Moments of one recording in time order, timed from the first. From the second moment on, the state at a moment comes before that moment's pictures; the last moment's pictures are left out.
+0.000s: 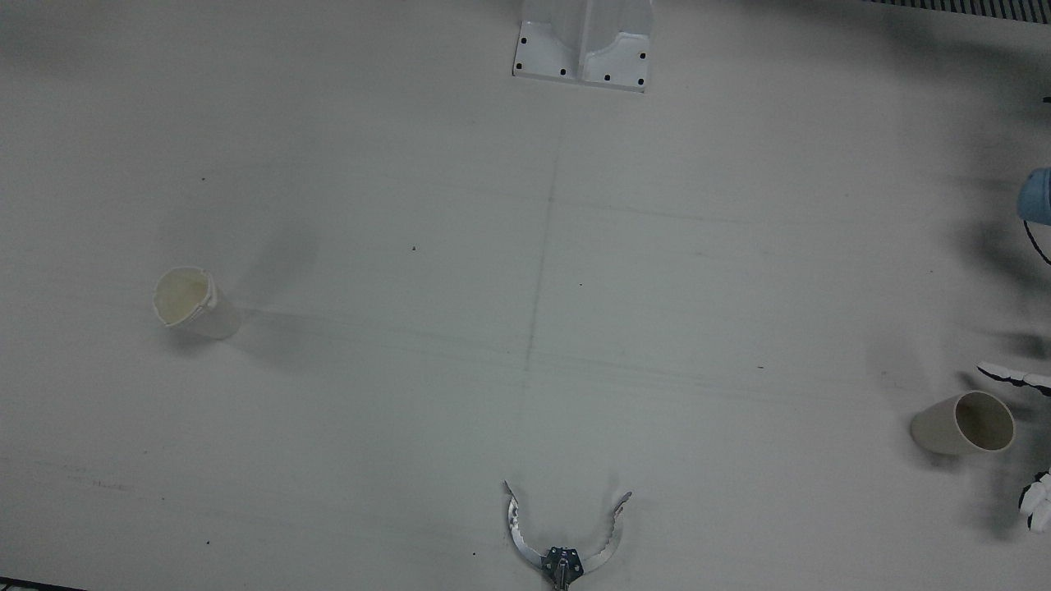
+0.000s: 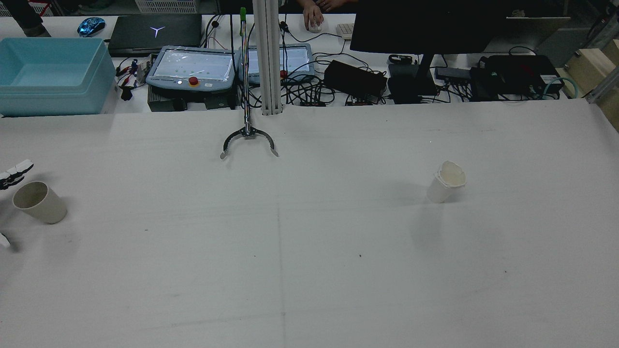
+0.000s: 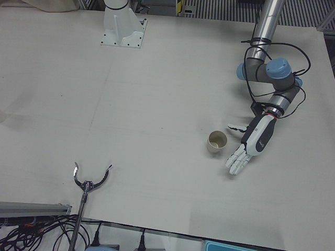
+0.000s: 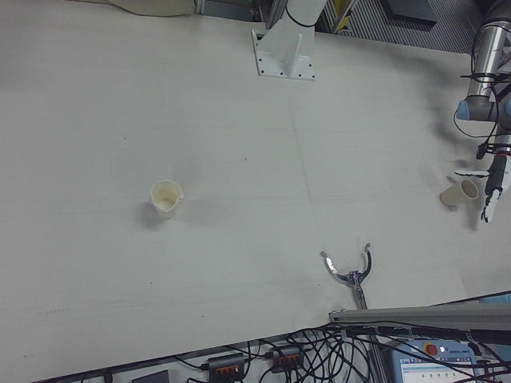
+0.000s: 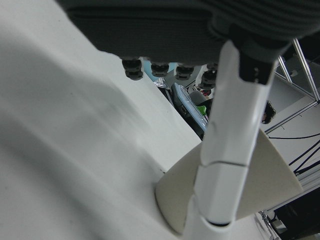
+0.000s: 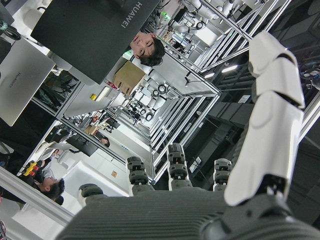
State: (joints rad) left arm -1.05 -1.59 -1.28 -0.44 1.56 0.71; right arm 1.80 -1.83 2.16 -3.41 -1.66 -0.59
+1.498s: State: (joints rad) left arm -1.02 -1.64 -1.23 -0.40 1.57 0.52; right arm 1.80 -1.83 2.16 -3.41 -1.66 -0.59
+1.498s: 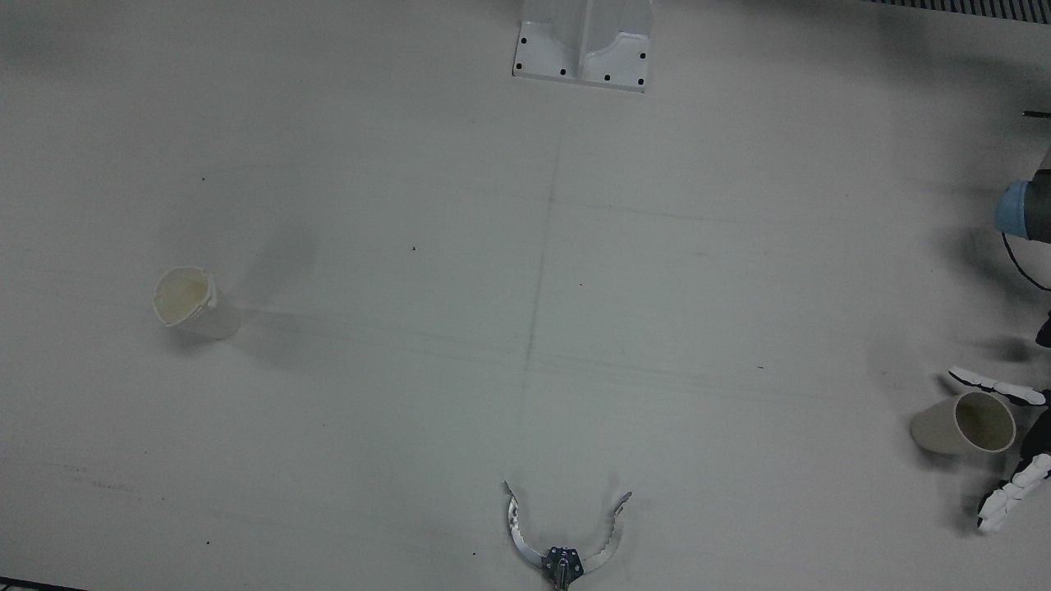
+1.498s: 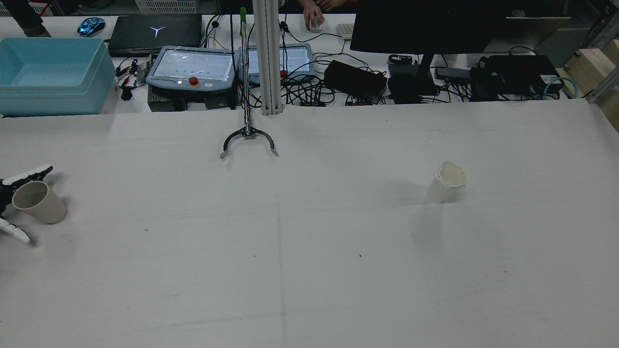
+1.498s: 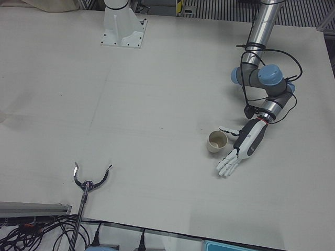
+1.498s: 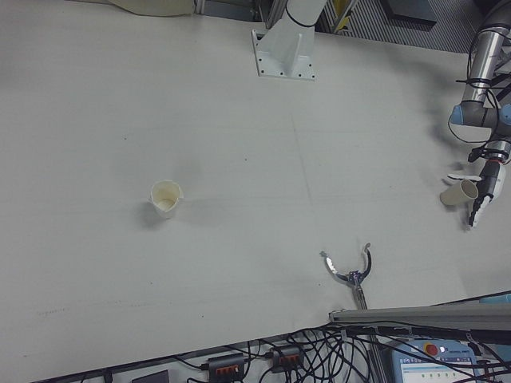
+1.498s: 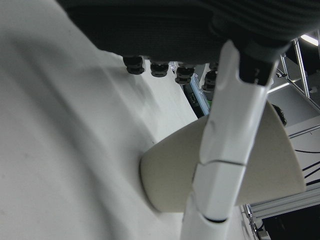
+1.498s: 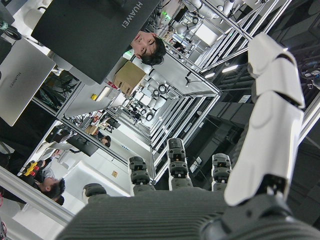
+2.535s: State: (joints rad) left arm -1.02 -1.59 -1.37 -0.57 1.43 0.54; right arm 1.76 -1.77 2.08 -3.42 -1.66 -0.60
